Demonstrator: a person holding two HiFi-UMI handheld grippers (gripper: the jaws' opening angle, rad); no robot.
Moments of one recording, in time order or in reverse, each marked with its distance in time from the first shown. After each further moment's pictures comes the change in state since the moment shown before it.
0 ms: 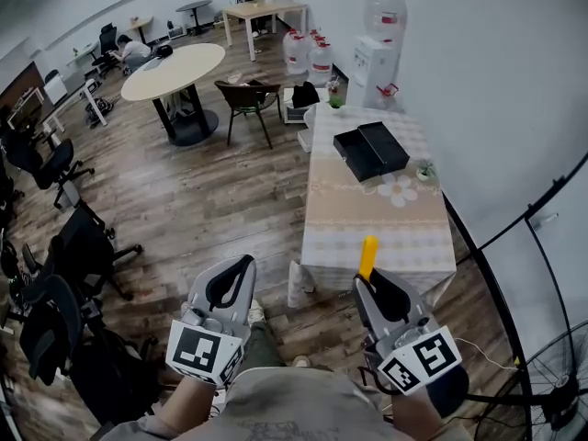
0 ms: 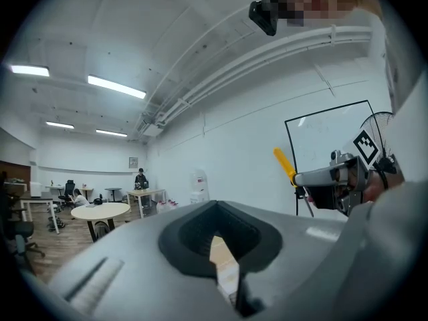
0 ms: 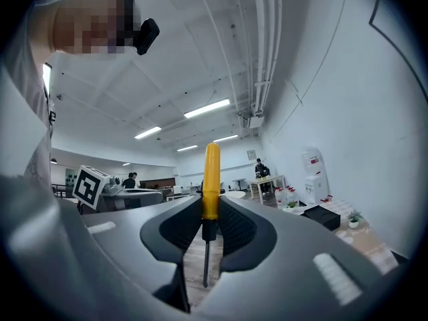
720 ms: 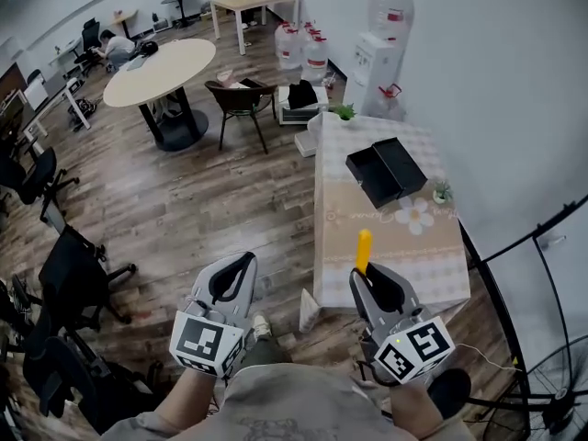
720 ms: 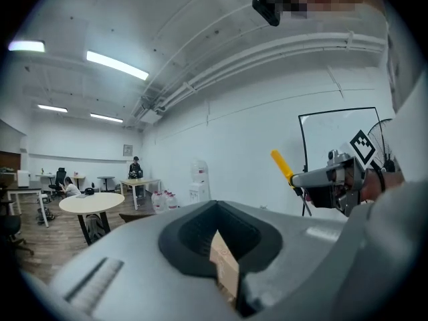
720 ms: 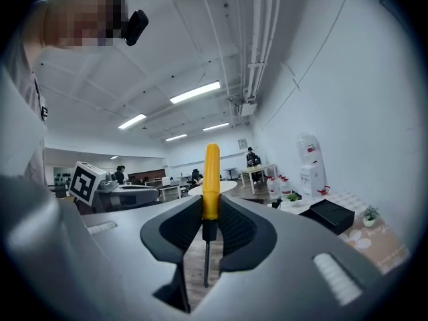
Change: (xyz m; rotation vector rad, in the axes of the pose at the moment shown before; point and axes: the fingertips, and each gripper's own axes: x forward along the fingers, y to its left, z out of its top) left arm 0.121 0.153 -0.036 -0.044 0.070 -0.069; right arm 0.186 -0.055 -0.019 0.037 0.103 -0.083
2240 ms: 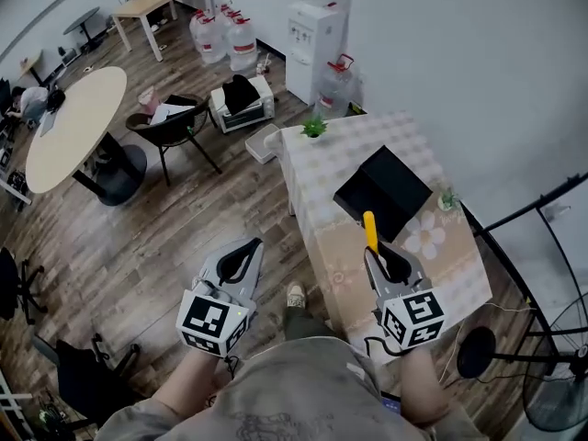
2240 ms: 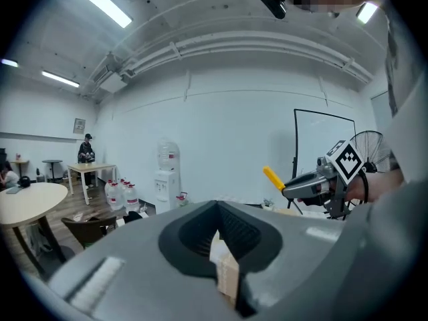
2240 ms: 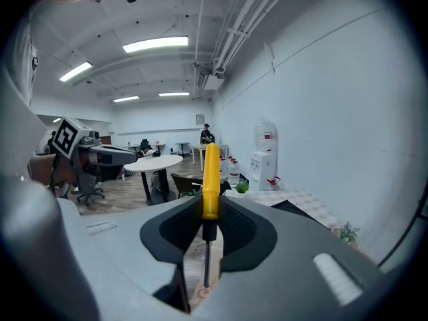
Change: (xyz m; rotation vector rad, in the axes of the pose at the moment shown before) left arm 0.336 0.166 -0.040 0.000 0.114 -0.395; right arm 0.241 -0.237 -0.037 -0.053 0.231 -0.454
